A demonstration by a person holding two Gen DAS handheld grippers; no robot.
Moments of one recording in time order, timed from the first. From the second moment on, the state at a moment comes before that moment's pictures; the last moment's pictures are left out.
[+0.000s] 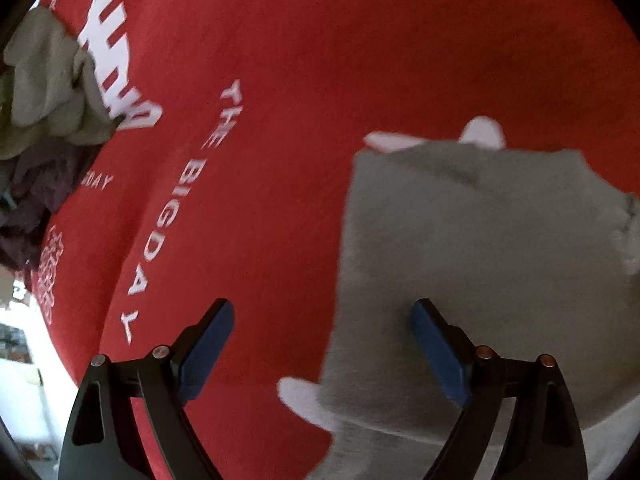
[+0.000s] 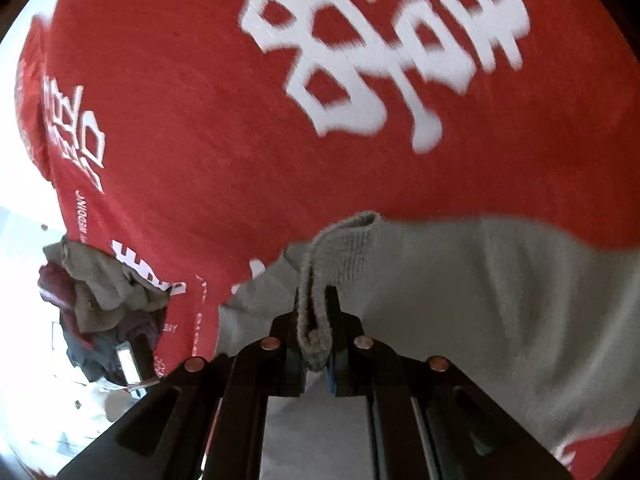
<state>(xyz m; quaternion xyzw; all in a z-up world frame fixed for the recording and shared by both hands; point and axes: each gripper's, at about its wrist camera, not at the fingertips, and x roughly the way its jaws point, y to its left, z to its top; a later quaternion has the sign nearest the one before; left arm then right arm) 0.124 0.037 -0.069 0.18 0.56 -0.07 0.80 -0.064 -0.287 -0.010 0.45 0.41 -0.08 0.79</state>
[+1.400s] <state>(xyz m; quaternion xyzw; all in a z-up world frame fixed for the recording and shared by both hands) 0.122 0.100 -0.057 0.12 0.57 -0.14 0.80 0.220 -0.059 -0.098 0.08 0.64 0.07 0.76</state>
